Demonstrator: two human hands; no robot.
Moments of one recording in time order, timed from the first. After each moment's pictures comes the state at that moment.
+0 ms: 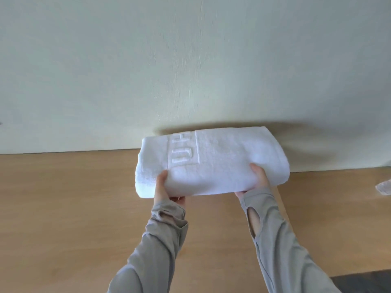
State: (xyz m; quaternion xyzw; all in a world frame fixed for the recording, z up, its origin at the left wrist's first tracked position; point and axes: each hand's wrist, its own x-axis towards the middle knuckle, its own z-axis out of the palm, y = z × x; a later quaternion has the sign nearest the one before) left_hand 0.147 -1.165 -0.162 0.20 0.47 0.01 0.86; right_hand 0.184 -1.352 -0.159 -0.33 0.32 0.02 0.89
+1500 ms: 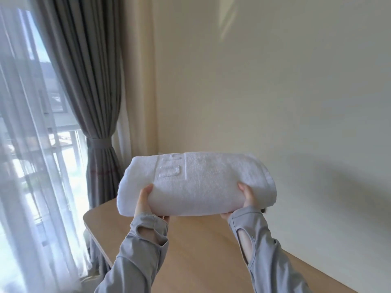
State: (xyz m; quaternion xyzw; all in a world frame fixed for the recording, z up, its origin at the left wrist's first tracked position) left_hand -0.252 -0.701 0.132 0.11 0.36 0.45 0.81; right_hand -0.086 -0.800 0.126 -0.39 0.04 0.38 0.84
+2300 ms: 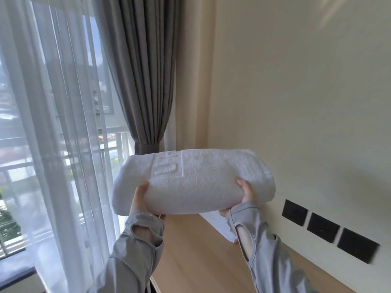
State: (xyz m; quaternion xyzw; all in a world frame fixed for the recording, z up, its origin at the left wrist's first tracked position) left_hand -0.352 -0.445 0.133 0.09 0.37 0.52 0.76; right_hand -0.177 -0.526 0.141 -0.40 0.01 0.43 0.81
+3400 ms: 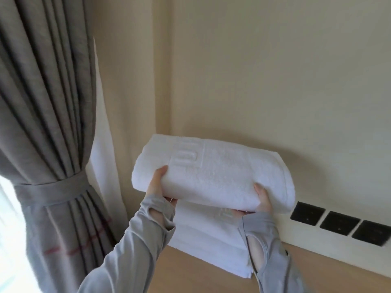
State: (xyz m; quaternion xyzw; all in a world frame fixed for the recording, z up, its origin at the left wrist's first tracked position) left_hand -0.121 -0.079 0.081 0.25 0.33 0.24 0.88; right_hand -0.033 -0.258 0.058 -0.29 0.15 0.16 0.93
